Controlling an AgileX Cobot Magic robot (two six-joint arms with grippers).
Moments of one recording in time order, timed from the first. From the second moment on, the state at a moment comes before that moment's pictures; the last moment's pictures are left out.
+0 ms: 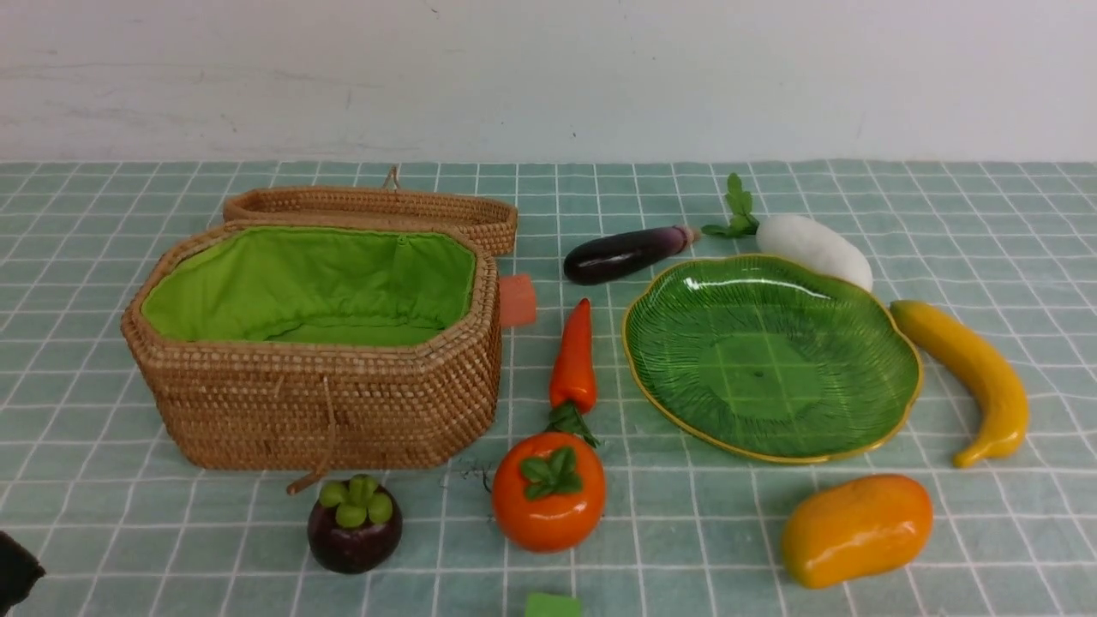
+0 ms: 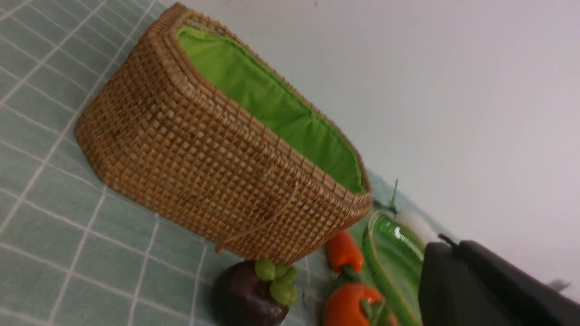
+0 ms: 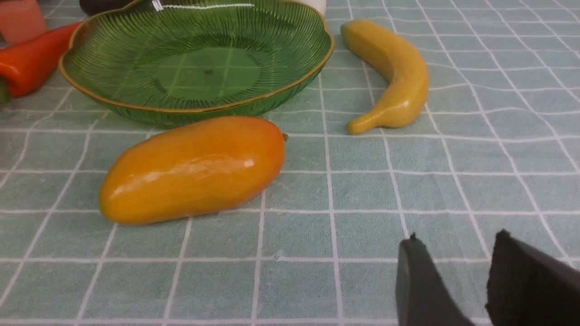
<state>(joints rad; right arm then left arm) -0.03 -0.01 0.02 0.09 0.38 -0.10 -0.08 0.15 -0.25 -0.38 0.37 -0.38</state>
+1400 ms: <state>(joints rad) 0.07 0.36 -0.91 0.59 1.09 -0.39 -0.27 1.19 -0.72 -0.31 0.80 0.16</state>
